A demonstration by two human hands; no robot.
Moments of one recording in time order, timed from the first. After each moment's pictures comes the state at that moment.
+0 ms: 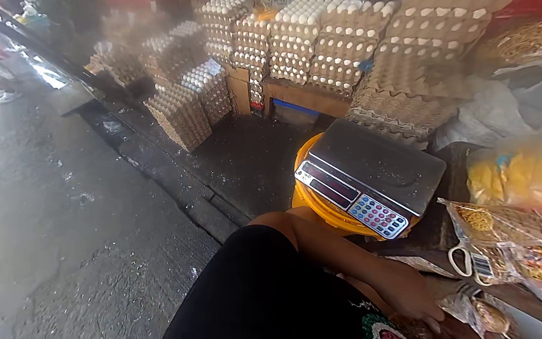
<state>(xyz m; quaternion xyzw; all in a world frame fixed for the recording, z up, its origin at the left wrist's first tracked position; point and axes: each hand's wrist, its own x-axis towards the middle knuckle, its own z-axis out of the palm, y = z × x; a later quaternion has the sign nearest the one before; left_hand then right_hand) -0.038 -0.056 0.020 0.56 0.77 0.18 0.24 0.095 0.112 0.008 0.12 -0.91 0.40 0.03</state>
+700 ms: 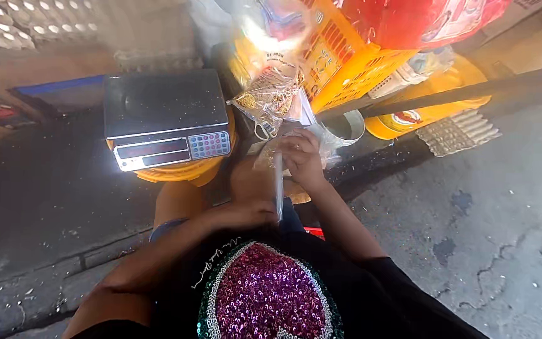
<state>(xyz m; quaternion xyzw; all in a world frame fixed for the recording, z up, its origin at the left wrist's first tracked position) -0.013 -0.094 0.041 0.56 0.54 0.40 0.49 0.059 0.133 0.030 0.04 -0.91 0.20 0.36</state>
